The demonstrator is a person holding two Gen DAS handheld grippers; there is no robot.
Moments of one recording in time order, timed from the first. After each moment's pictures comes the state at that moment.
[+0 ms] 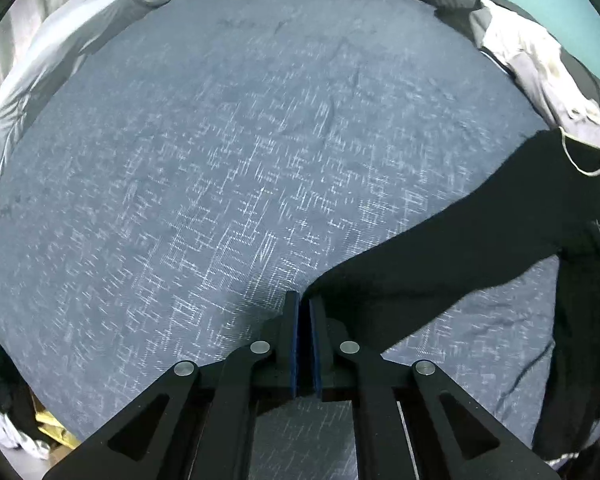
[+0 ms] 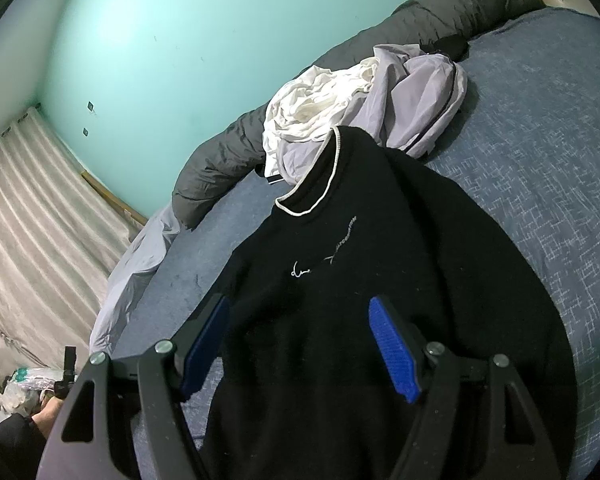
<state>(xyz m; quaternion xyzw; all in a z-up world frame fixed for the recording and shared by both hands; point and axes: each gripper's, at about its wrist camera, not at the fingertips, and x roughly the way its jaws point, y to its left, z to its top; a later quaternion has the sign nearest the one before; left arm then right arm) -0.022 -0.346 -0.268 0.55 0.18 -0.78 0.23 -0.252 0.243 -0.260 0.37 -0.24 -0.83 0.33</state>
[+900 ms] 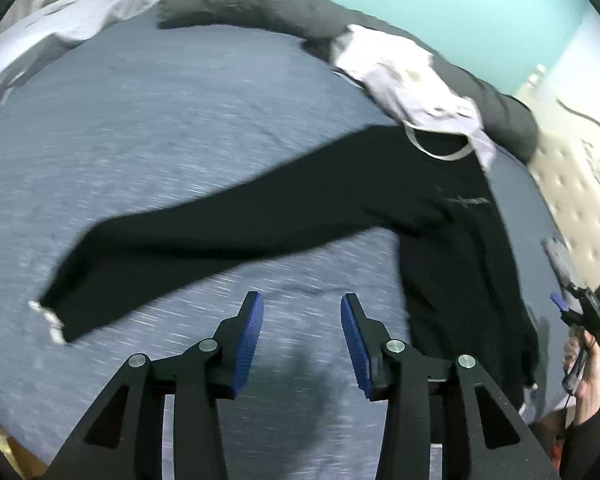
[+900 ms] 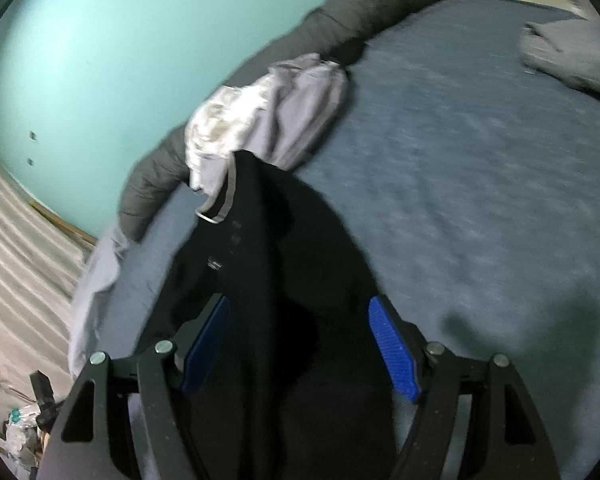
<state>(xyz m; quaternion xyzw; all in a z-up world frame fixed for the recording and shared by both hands) -0.007 -0.195 -0.220 0.45 0.21 -0.86 0.06 -0.209 0.385 -0.239 0.45 -0.24 -0.84 0.20</state>
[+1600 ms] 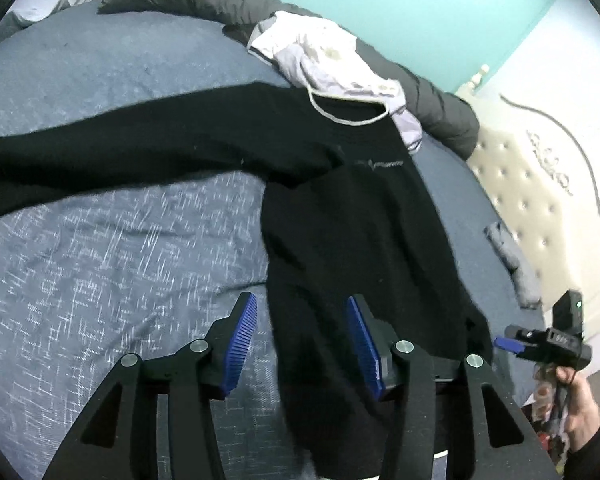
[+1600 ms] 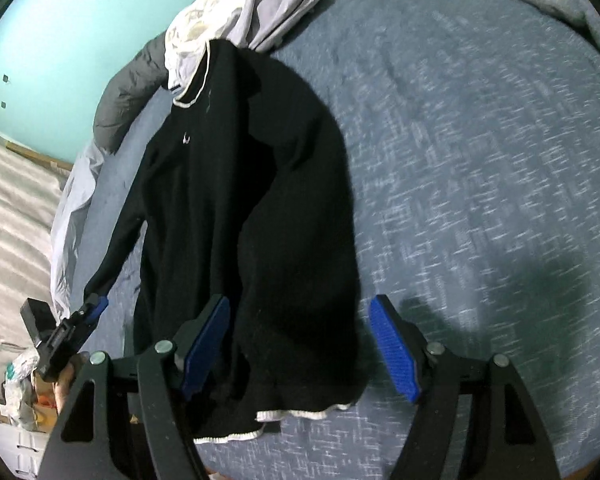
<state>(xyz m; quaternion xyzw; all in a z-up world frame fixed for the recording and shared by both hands) -0.019 -0.070 -0.269 0.41 0.26 -0.88 -0.03 -0.146 0.373 -0.275 0.58 -0.17 -0.77 0.22</state>
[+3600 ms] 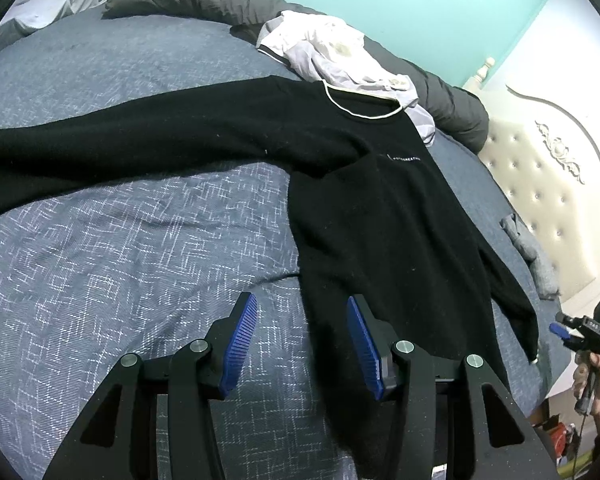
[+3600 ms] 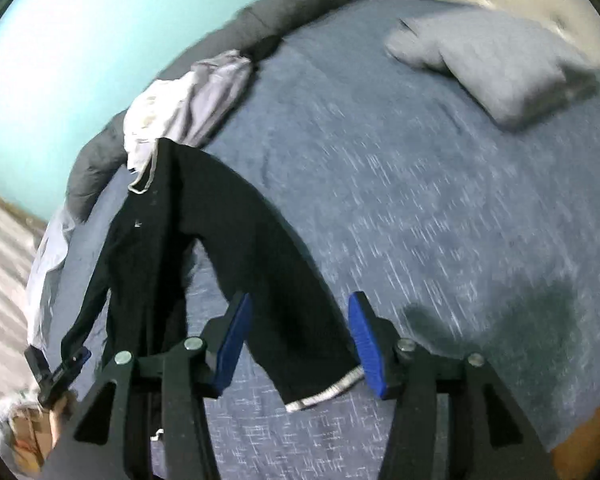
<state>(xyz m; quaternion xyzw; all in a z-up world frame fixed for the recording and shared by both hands) -0.011 -0.078 -0.286 0.41 0.24 -0.88 -0.02 -0.132 0.504 -0.249 0.50 -0.20 -0.83 0.12</state>
